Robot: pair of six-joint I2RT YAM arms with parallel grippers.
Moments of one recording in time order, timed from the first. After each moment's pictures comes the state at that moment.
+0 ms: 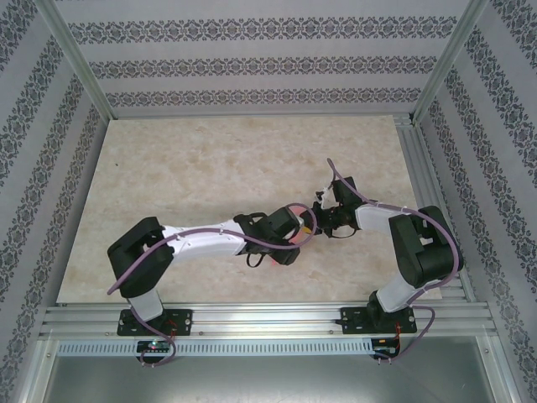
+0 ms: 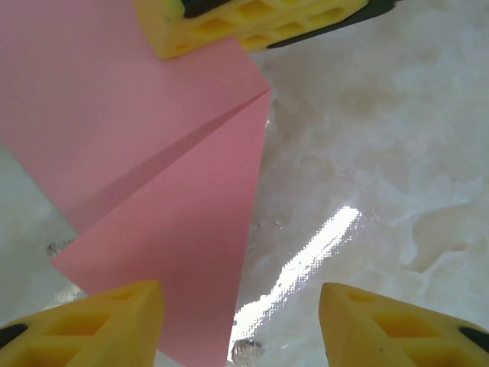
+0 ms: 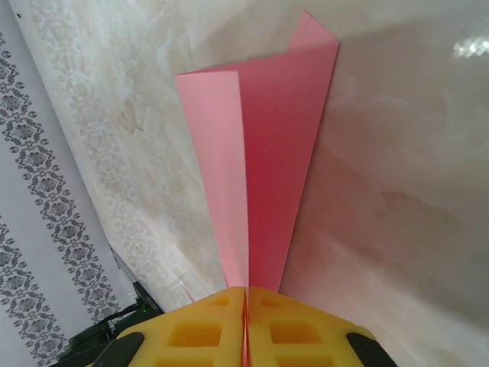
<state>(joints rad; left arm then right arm) -1.05 1.76 1.12 -0.44 0.00 -0.39 0.28 1.62 0.69 -0.14 -0.80 0.74</state>
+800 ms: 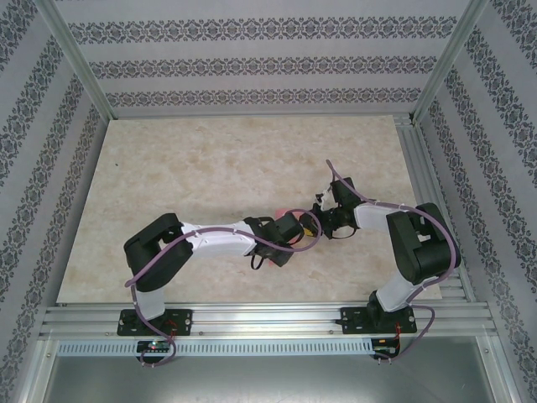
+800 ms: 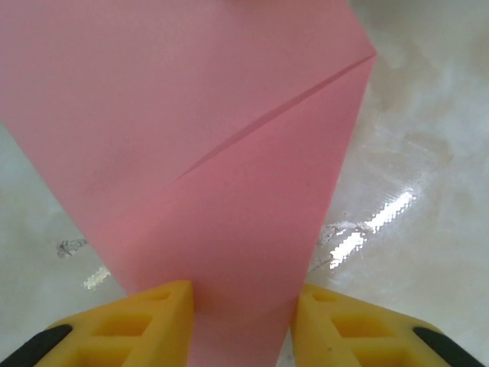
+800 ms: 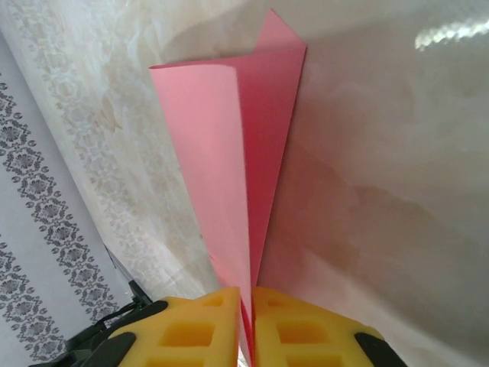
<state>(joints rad) -1.06 1.85 1.13 -0.47 -0.09 -0.38 0.28 1.65 0.71 -0.17 -0.79 0.73</state>
